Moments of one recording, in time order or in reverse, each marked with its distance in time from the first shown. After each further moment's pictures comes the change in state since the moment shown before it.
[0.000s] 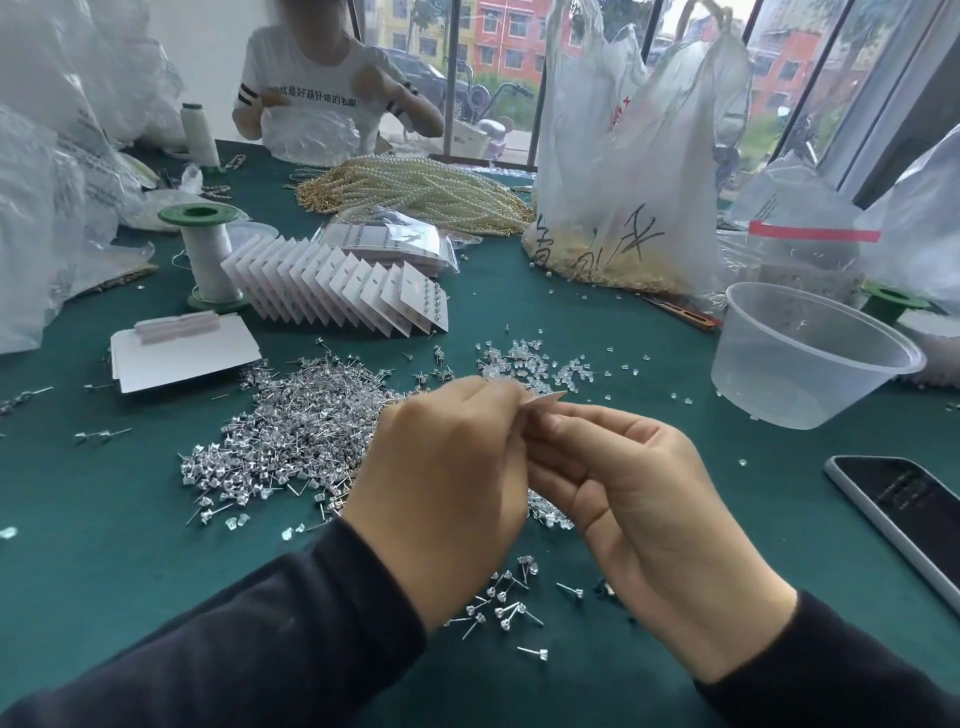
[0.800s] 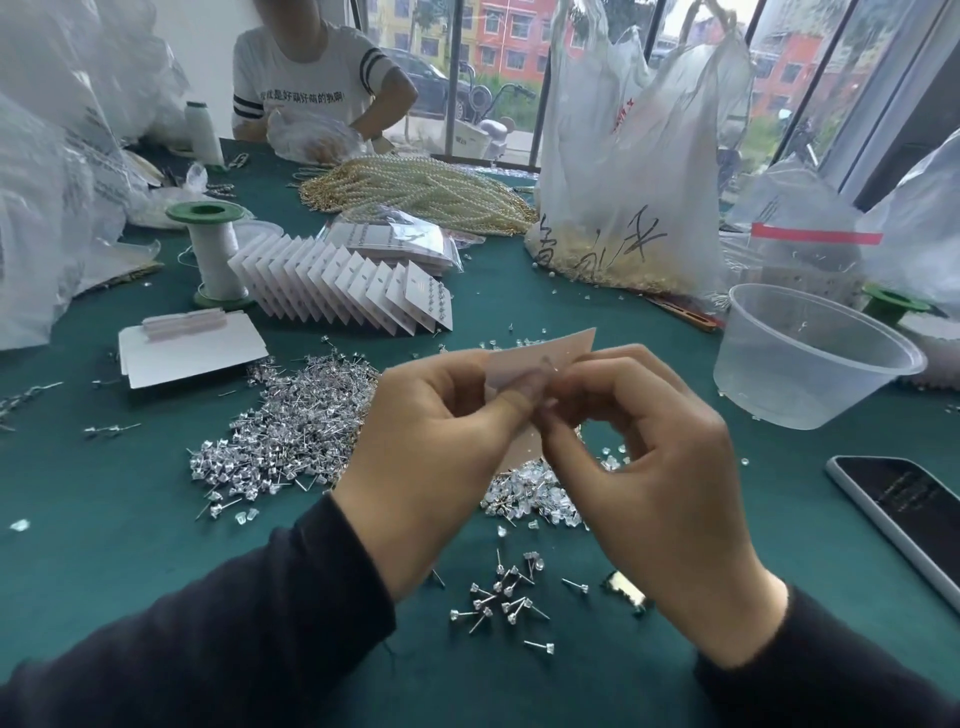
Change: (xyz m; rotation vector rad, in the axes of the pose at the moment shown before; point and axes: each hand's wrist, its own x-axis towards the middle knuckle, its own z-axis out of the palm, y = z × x) left_hand 0.009 0.000 0.000 -1.079 0.046 -0.431; right_hand 0.006 0.002 -0.009 -0.969 0.042 -0.964
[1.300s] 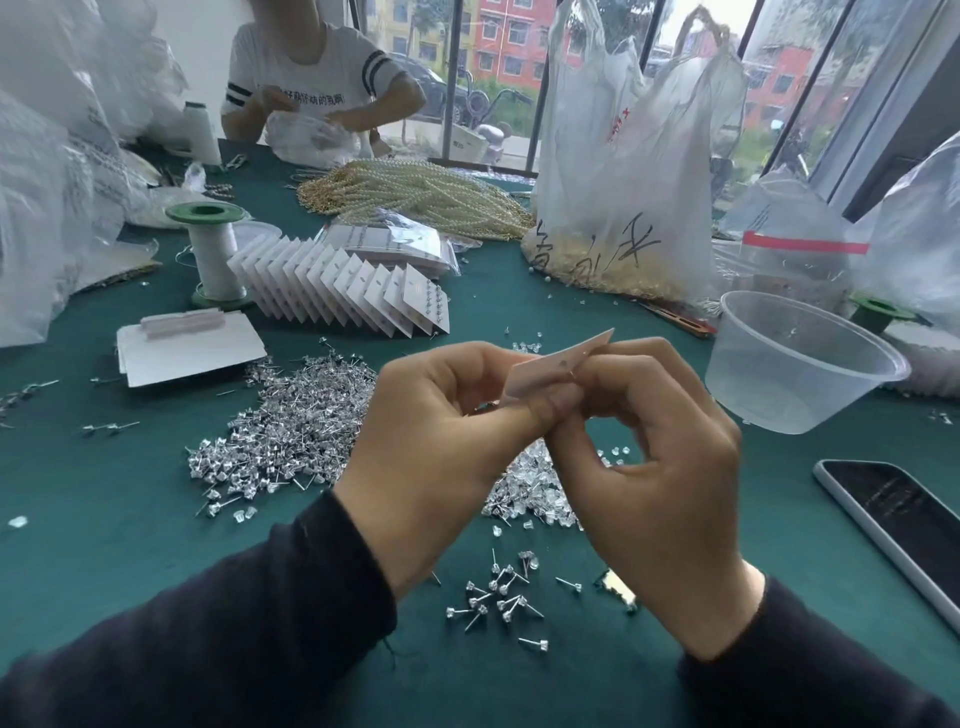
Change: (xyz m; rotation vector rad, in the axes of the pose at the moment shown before) left_hand -0.001 0.004 0.000 0.004 -0.053 0.053; right_hand 0.001 -0.001 0.001 -0.115 0.146 -0.148
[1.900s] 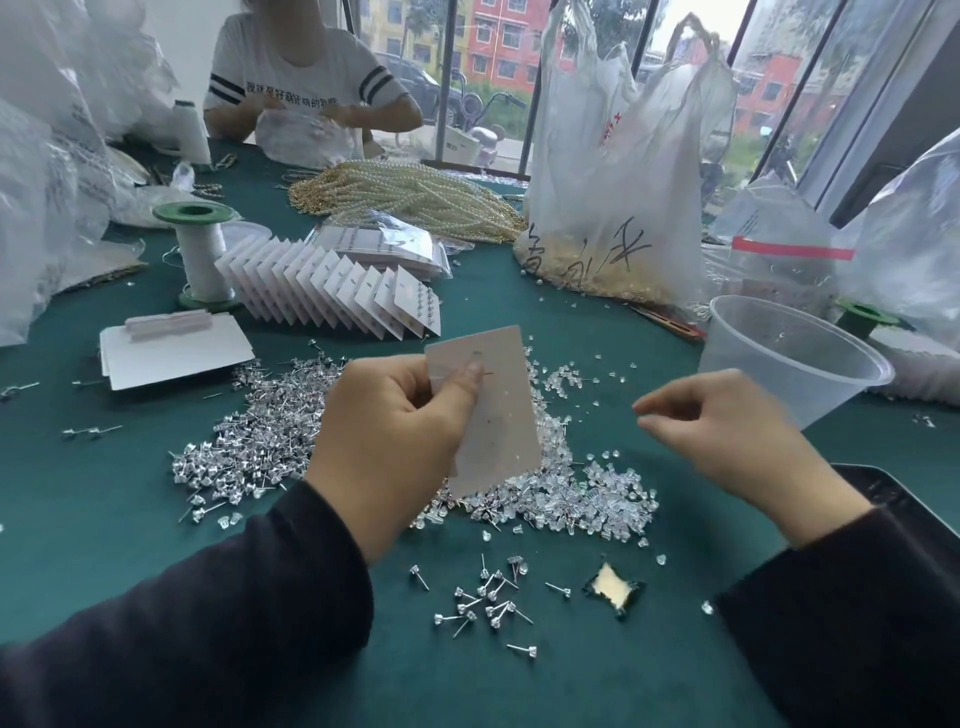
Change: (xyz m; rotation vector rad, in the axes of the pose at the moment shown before) left_hand 0.010 -0.013 -0.018 0.290 0.233 -0.047; right_hand 0.032 0.079 -0.053 -0.426 -0.616 0.624
